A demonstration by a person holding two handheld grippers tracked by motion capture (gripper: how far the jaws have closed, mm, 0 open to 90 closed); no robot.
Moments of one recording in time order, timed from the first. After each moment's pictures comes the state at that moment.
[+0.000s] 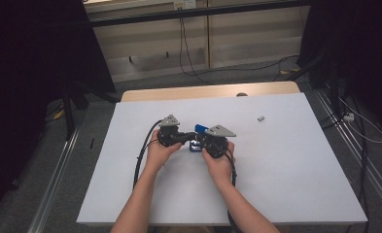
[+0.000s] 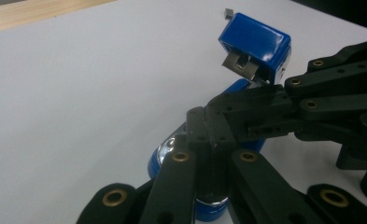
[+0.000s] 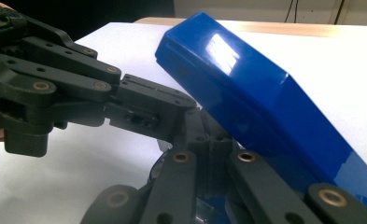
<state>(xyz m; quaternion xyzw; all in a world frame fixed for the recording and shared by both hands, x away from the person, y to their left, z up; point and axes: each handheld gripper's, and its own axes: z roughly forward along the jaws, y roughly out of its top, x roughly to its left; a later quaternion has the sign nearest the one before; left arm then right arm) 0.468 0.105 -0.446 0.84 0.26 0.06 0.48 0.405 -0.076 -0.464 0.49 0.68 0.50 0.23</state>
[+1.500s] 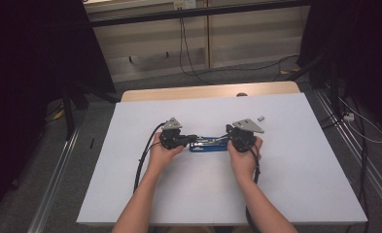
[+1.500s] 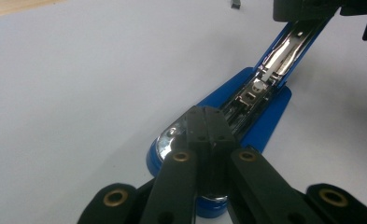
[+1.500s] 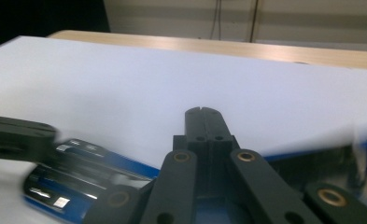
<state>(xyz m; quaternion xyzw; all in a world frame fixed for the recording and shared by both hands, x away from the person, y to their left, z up) 0.465 0.102 -0.457 0.83 0.27 0.06 0.48 0.399 -0.151 -0.445 0.54 0.64 0.44 0.32</state>
